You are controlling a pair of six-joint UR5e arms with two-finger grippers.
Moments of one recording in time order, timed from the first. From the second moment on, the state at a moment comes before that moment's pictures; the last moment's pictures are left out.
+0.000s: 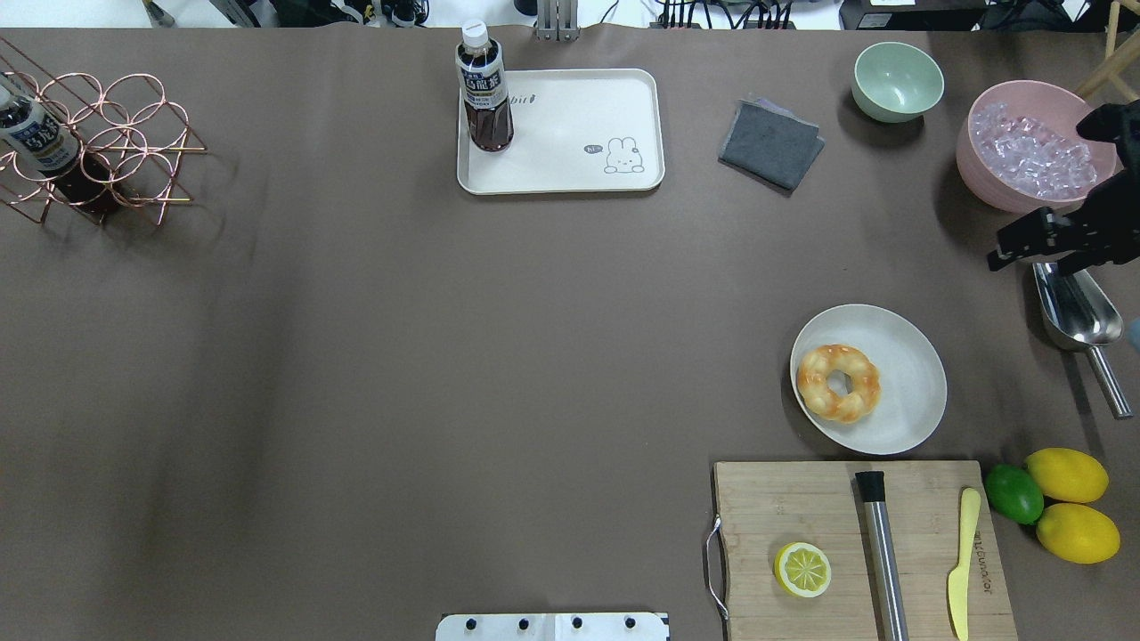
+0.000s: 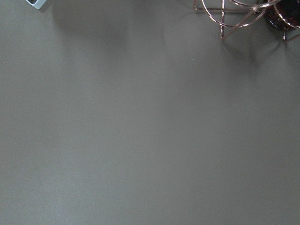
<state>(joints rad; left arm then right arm) -1.52 -1.50 -1.68 -1.54 -2.31 -0.06 1.14 -1.55 1.78 -1.32 2.34 0.69</state>
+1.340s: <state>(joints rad) -1.52 -1.50 -1.68 -1.54 -2.31 -0.06 0.84 -1.63 1.71 -0.95 2.20 0.97</state>
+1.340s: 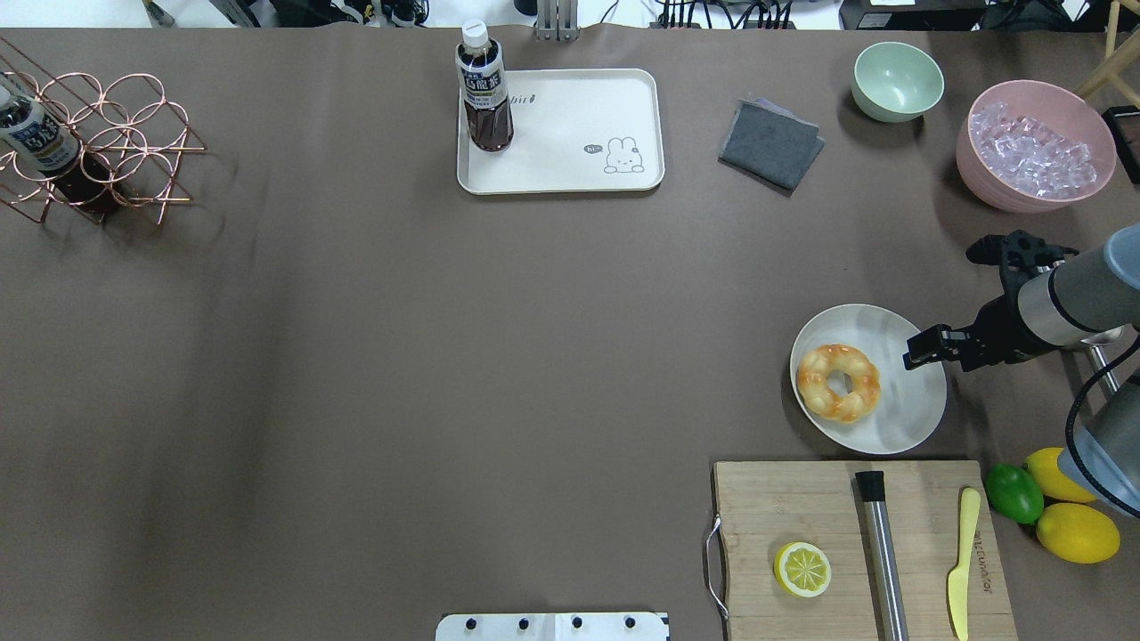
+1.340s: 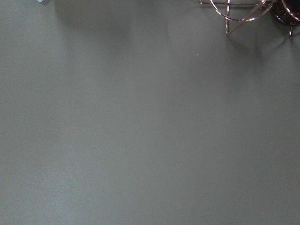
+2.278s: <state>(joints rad) -1.51 -1.49 -1.68 -1.54 -2.31 -0.06 0.83 -1.62 1.71 -0.93 2.19 1.04</state>
